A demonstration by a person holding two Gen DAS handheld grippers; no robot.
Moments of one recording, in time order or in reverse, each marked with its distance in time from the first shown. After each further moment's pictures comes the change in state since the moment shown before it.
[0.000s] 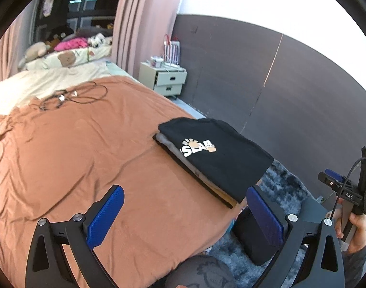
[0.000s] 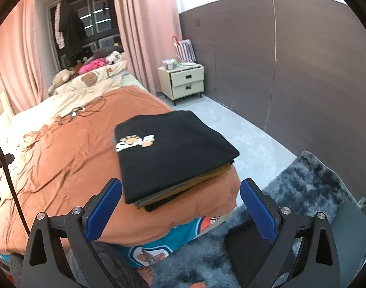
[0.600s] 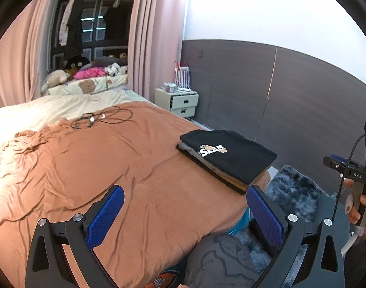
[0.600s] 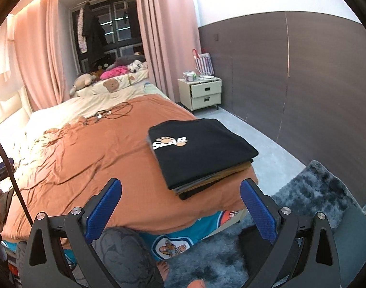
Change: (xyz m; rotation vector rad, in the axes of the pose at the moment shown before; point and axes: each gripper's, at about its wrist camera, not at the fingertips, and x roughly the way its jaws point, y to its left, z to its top) left arm -0.120 0.005 -0.077 0.067 -0.158 0.105; right arm -0.063 0.026 -0.049 -0.049 -0.074 0.076
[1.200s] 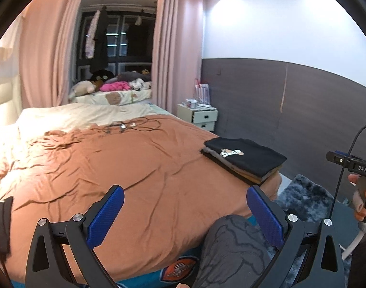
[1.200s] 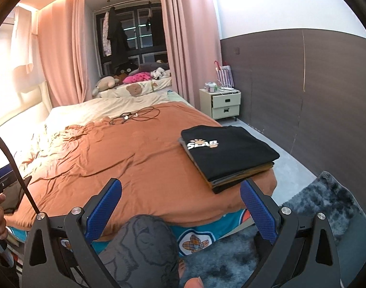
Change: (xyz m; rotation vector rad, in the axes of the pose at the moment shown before) left arm -0.104 0.026 -0.064 -0.025 -0.122 0.126; right arm -0.039 0.049 -0.053 -0.062 -0.064 0.072
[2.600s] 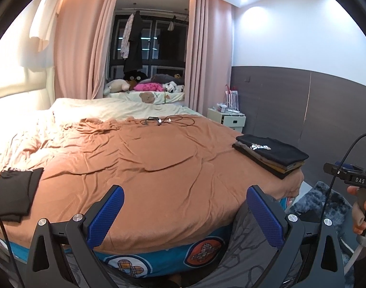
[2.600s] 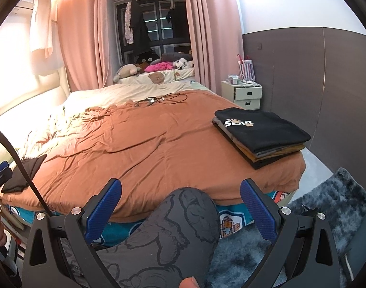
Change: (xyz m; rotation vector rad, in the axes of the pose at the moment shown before) left arm -0.066 0.042 -0.084 -0.071 -0.046 0.156; right arm 0.003 0.076 -0.067 -0.043 0.022 0.061
